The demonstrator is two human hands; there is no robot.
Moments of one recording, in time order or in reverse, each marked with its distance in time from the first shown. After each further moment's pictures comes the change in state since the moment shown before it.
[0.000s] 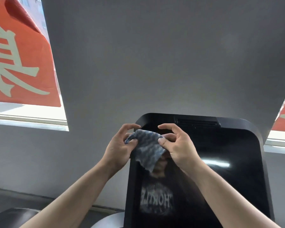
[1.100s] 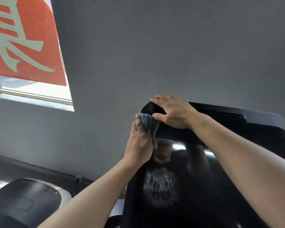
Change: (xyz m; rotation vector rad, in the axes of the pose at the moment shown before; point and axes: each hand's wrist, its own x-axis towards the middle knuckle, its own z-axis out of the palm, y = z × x) left_hand 0.054 -0.095 0.064 0.459 0.169 -0.051; right_hand 0.148 0.012 0.005 -1.247 -0.481 -0.276
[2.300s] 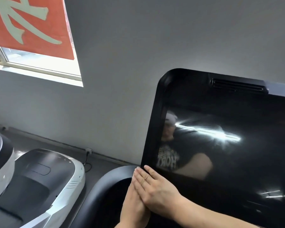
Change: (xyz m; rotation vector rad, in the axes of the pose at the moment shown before) left_hand -0.263 -0.180 0.048 0.434 -0.042 0.247; right_hand -0.184 -0.168 0.274 -0.430 0.254 -0.617
